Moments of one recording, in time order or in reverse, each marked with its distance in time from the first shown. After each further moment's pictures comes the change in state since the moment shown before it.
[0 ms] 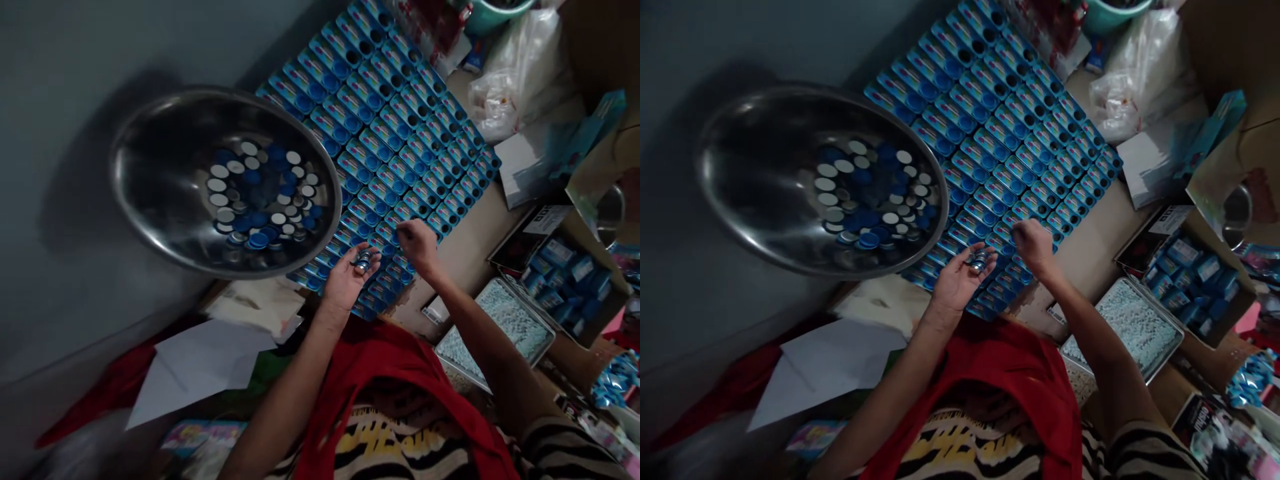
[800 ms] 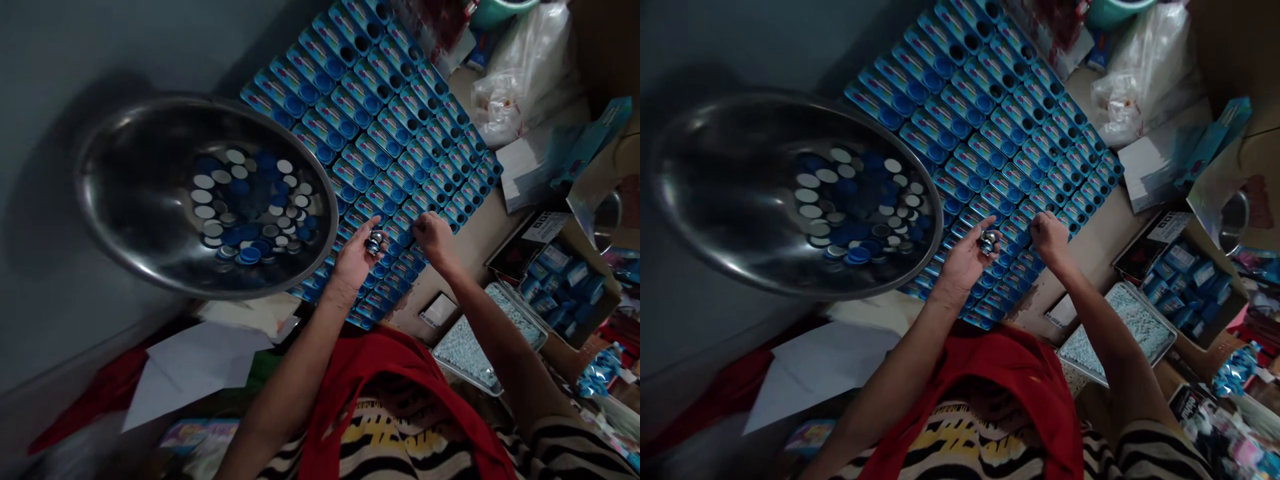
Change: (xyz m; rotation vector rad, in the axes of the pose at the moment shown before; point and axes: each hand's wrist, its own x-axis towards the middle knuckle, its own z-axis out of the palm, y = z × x) left_hand 0.041 0.032 0.057 0.069 -0.134 0.019; right_hand 0.044 -0.009 -0.040 -0.554 -0.198 0.205
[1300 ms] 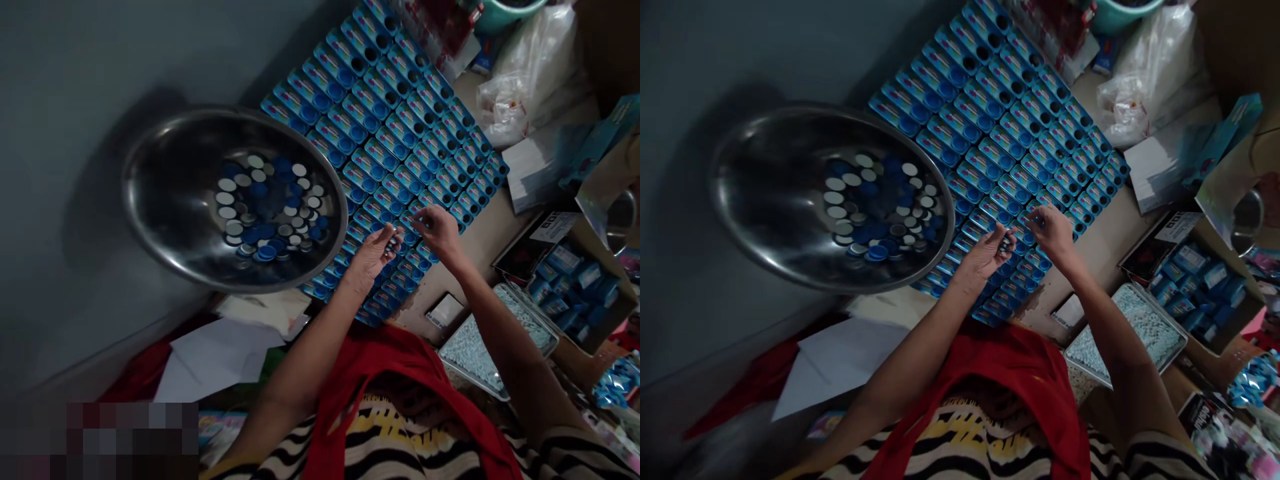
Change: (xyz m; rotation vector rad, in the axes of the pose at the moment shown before) left_hand 0.012 -0.008 0.016 0.163 -0.025 -0.062; right_hand -0.001 -0.012 -0.025 0.383 0.015 -0.106
